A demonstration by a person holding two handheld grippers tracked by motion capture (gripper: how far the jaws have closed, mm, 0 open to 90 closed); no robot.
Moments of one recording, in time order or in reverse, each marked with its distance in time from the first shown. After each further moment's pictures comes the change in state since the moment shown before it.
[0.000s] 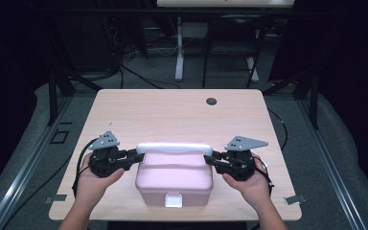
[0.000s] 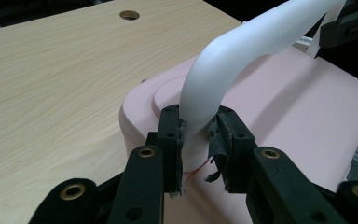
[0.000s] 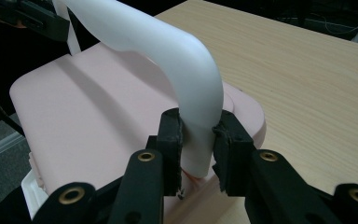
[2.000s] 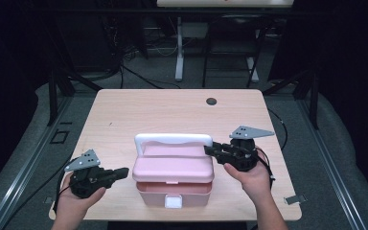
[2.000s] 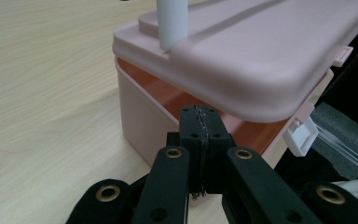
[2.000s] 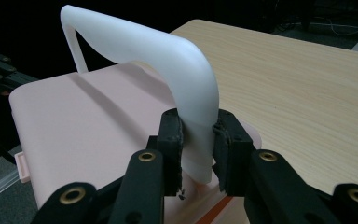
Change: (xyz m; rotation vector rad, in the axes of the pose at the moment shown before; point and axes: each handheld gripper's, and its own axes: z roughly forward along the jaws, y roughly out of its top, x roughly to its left) left arm -0.004 -0.046 -0.038 0.008 -0.039 -0.034; right arm -0.008 0.022 -0.006 -0.056 0.033 0.083
